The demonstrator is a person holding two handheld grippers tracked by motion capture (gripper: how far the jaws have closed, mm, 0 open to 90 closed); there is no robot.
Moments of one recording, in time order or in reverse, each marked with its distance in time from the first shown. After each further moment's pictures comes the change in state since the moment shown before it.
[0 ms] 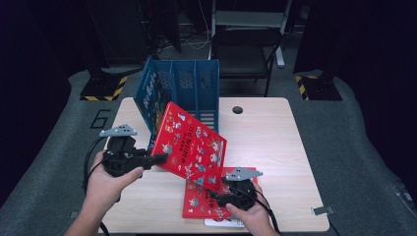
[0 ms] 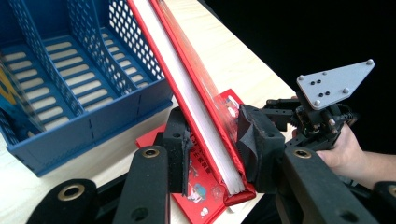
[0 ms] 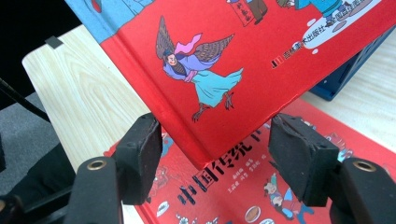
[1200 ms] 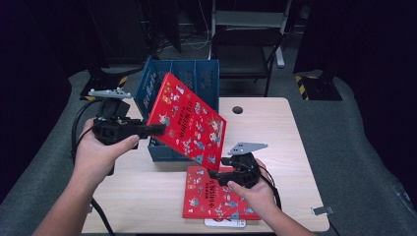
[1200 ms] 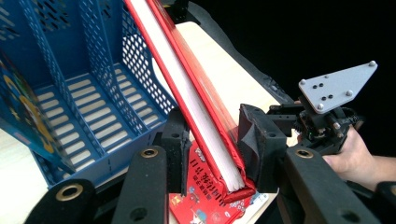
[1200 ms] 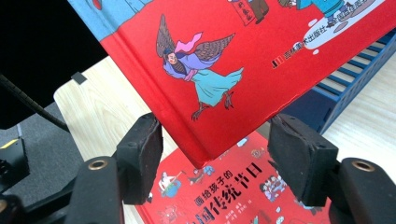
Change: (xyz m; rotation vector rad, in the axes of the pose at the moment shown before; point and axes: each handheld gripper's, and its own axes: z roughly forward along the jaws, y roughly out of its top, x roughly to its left) left arm -0.013 0.073 -0.030 -0.025 0.038 0.014; right arm -0.008 0.074 -0.029 0.011 0.040 0.016
